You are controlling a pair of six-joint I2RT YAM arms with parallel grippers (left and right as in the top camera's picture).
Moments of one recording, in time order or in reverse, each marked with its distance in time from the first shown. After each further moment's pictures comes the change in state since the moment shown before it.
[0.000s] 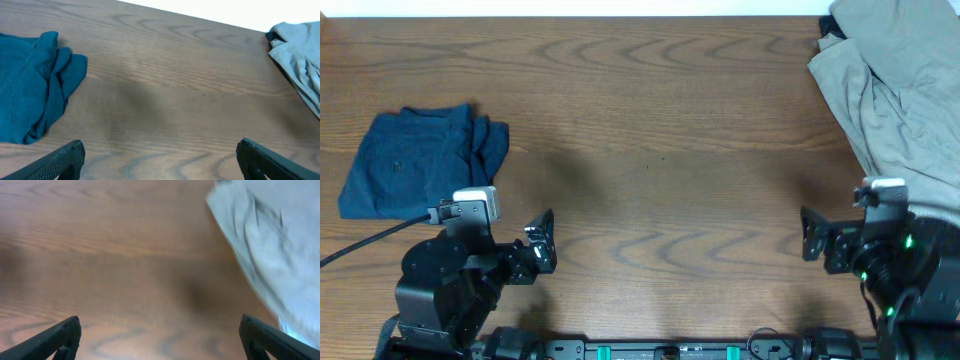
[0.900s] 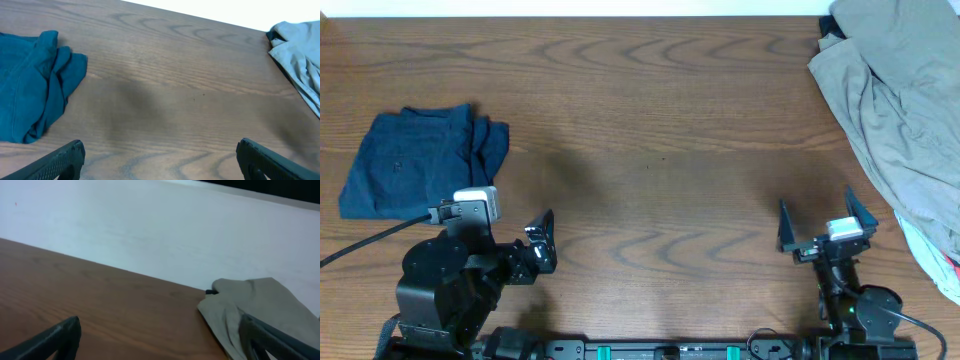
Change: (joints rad) left arm 0.000 0.000 -0.002 0.000 0.000 0.000; right arm 0.017 -0.536 -0.834 0.961 -0.054 -0.101
